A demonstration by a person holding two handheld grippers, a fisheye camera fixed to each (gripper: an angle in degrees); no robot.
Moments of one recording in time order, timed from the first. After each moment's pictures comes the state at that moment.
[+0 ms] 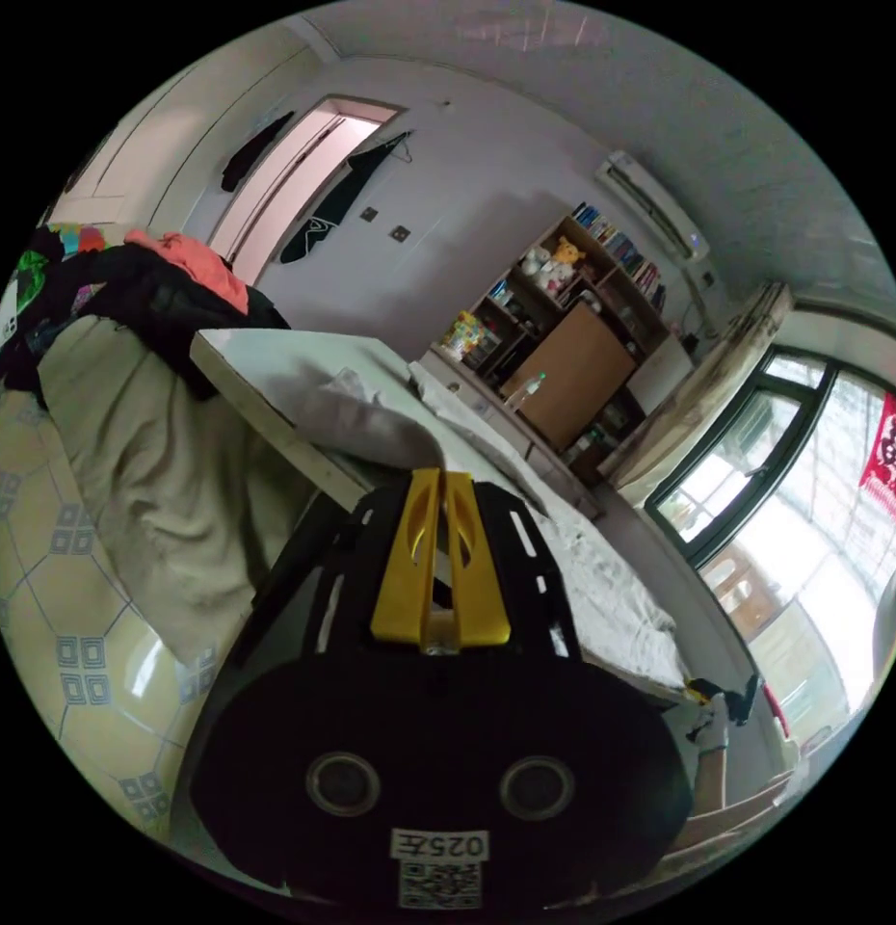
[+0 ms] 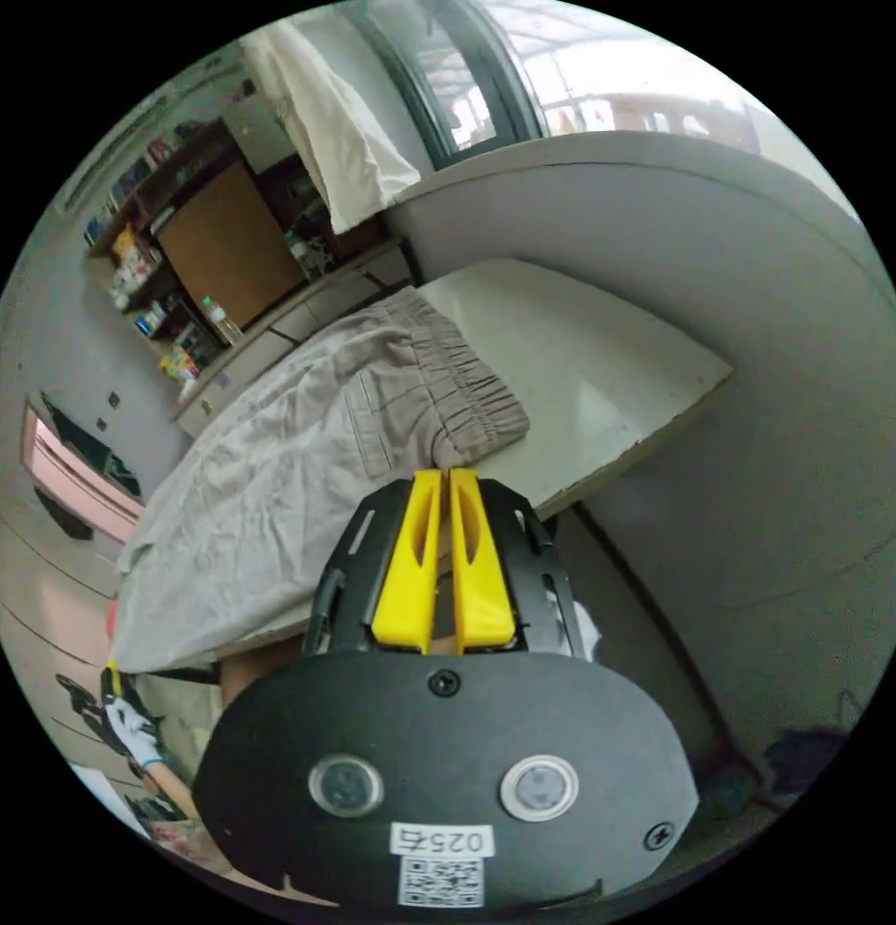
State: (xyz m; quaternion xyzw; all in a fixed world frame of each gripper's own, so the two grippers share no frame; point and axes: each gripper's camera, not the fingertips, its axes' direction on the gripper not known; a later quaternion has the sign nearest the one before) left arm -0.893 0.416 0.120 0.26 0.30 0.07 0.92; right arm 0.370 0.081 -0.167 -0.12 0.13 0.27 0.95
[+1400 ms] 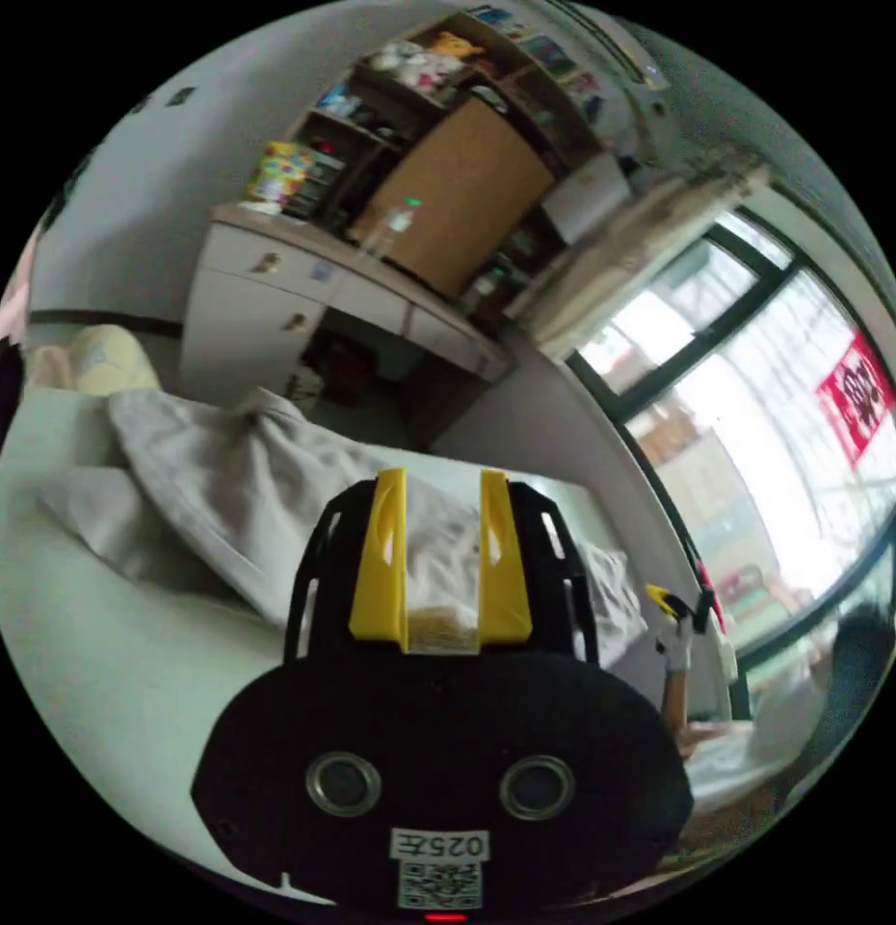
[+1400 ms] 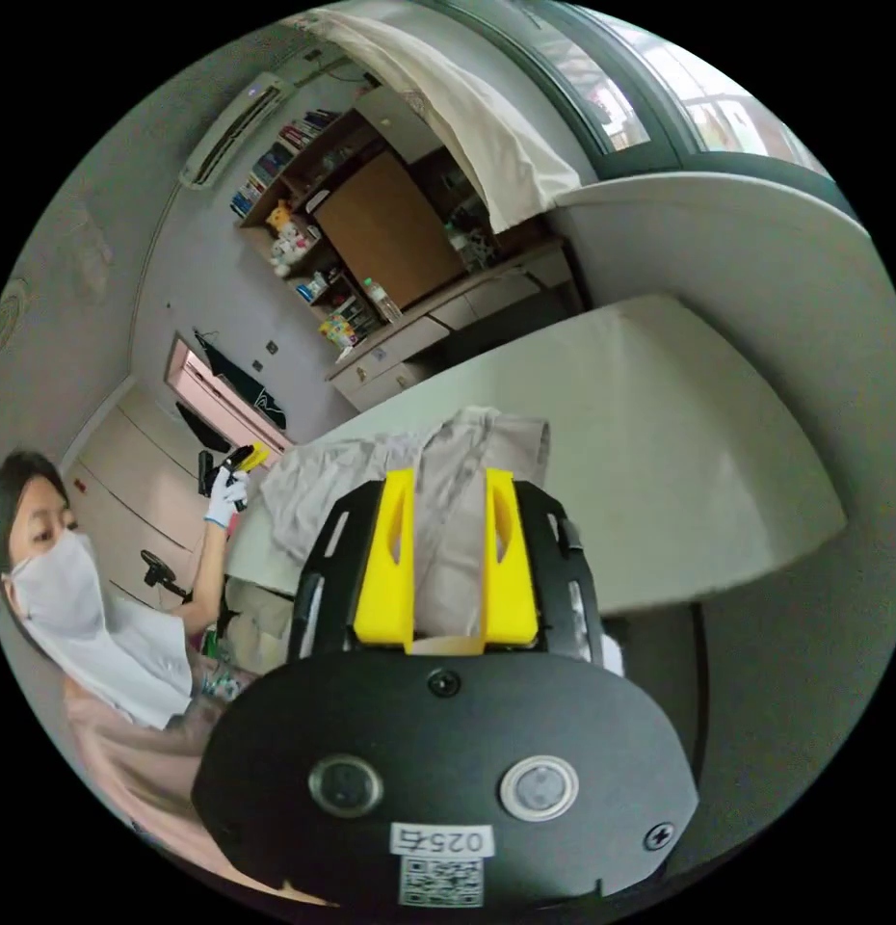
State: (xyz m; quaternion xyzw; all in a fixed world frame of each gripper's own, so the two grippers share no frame) left arm -0.576 0.199 0.317 -0.04 0.38 0.36 0.85; right arm 0.392 0.007 -0.138 -0.16 -0.08 0.17 0.97
